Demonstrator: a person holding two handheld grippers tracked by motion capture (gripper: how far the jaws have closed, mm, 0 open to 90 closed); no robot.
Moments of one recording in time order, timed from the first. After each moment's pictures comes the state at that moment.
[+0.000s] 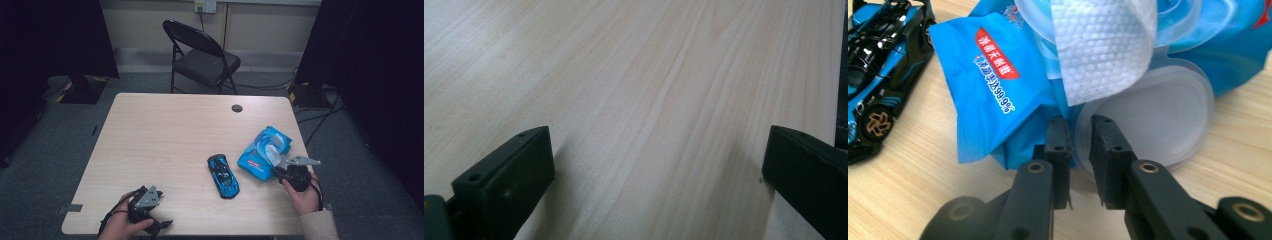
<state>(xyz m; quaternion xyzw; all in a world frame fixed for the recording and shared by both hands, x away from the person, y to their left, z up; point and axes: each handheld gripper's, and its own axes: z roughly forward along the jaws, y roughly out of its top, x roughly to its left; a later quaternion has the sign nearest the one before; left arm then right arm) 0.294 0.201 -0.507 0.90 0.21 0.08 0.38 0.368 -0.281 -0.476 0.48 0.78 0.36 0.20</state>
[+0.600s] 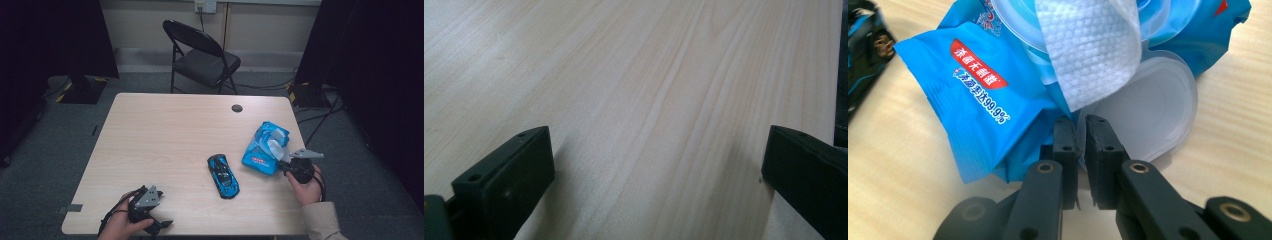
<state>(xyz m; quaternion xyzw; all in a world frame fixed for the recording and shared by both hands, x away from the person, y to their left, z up) 0.295 0.200 -0.507 0.90 0.21 0.07 0.38 0.394 -0.296 -0.476 0.48 0.78 0.35 0.21</state>
